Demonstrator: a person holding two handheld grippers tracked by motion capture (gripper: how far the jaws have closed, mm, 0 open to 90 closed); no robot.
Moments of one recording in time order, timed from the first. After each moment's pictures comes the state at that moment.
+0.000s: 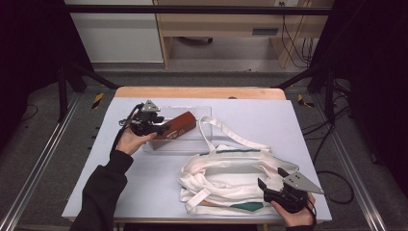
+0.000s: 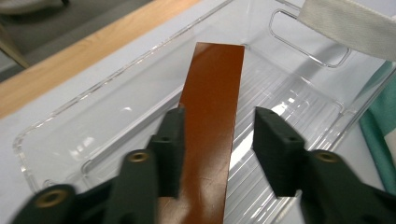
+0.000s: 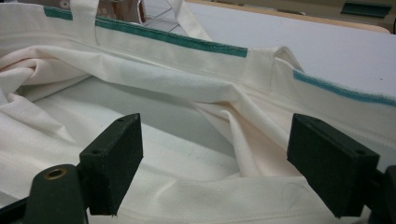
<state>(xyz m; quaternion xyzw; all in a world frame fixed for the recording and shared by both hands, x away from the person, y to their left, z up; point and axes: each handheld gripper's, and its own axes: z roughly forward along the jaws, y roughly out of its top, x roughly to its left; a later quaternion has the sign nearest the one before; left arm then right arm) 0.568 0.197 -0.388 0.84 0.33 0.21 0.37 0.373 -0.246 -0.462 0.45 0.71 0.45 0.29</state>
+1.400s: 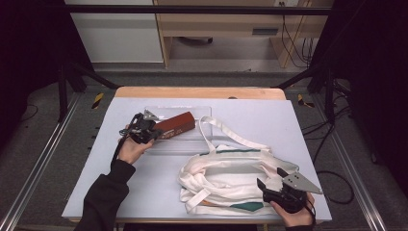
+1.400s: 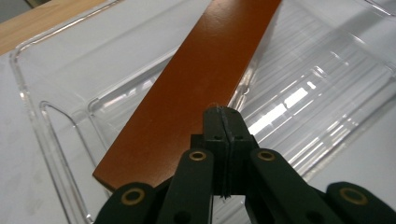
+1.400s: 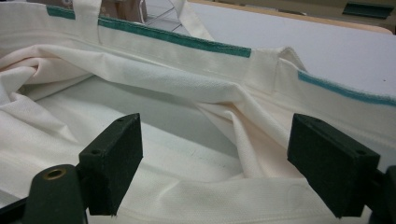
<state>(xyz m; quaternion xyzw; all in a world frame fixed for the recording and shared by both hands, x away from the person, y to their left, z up) 0.564 0.203 -0.416 0.84 0.40 0.20 0.31 0.373 -0.244 -0.462 0.45 0.71 0.45 0.29</state>
